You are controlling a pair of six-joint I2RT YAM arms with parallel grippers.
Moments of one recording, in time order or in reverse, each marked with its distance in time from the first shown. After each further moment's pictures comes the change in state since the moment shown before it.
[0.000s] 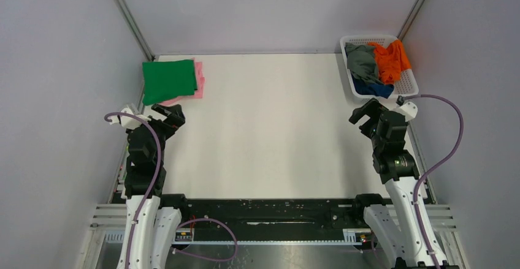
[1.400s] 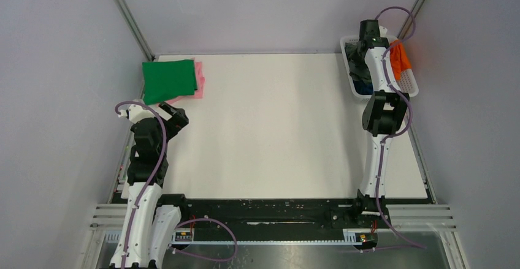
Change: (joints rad) left arm 0.000 0.130 0.006 -0.064 -0.035 0.048; right arm -0.106 1.752 1.698 -0.428 0.061 -0.230
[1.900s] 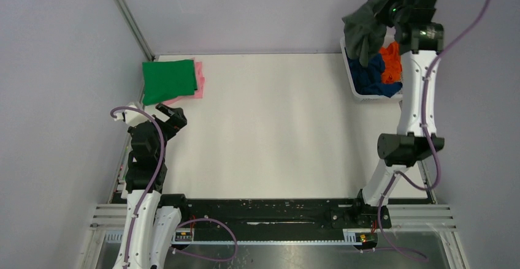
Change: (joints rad) left arm 0.000 -0.062 0.000 0.000 0.004 -0.001; right arm 0.000 -0.510 0.017 0.030 -0.267 0.029
